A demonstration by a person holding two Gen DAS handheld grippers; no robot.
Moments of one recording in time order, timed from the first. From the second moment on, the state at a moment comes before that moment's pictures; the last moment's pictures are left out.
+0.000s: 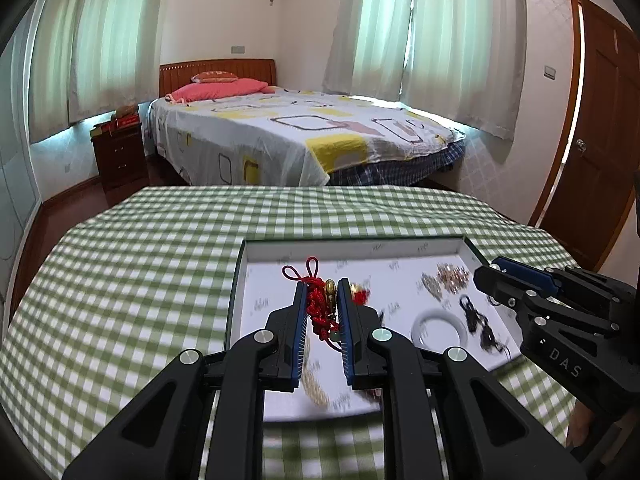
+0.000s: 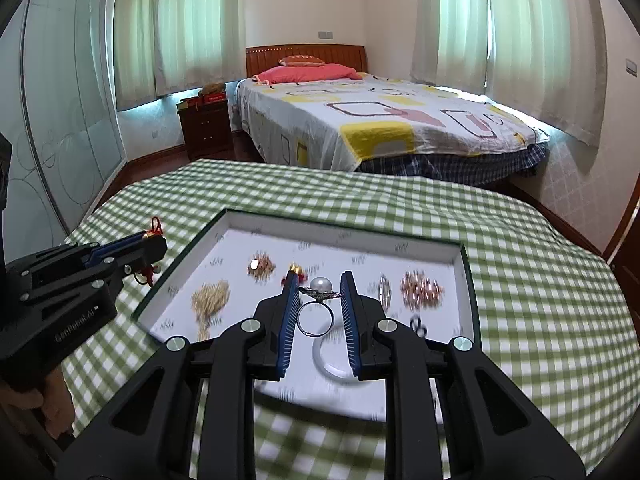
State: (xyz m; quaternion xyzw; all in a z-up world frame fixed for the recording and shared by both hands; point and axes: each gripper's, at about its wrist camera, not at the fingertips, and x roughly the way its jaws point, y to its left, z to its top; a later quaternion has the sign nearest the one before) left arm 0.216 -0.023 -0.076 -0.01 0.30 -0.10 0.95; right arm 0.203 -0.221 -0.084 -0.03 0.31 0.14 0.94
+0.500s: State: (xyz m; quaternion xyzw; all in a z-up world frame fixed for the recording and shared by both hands) left arm 0.301 -0.025 -0.112 -0.02 0.36 -0.08 0.93; right arm 0.289 -0.219 -0.116 -0.02 0.34 0.13 0.93
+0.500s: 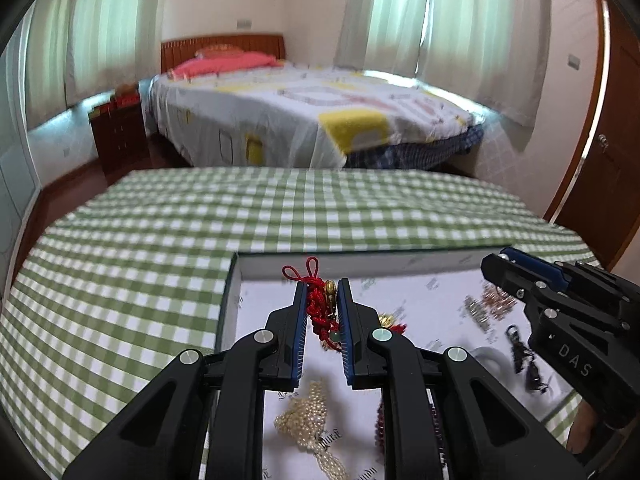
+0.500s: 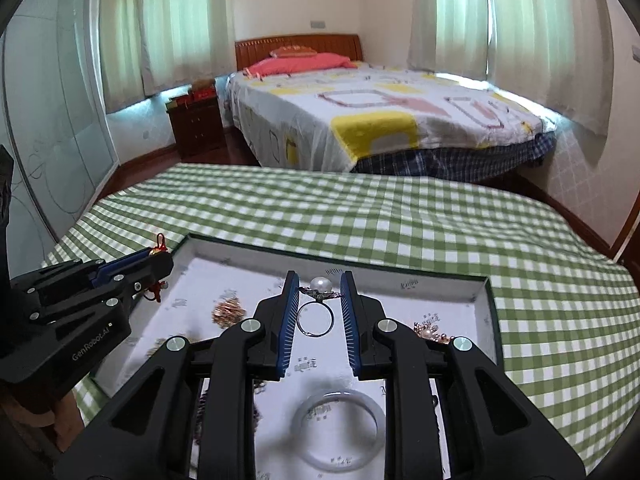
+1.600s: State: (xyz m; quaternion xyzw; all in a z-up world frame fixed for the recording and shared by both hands) left arm 0.331 -0.031 -0.154 0.00 0.47 -0.07 0.88; right arm 0.330 -0.208 -0.166 -0.03 0.46 0.13 0.88
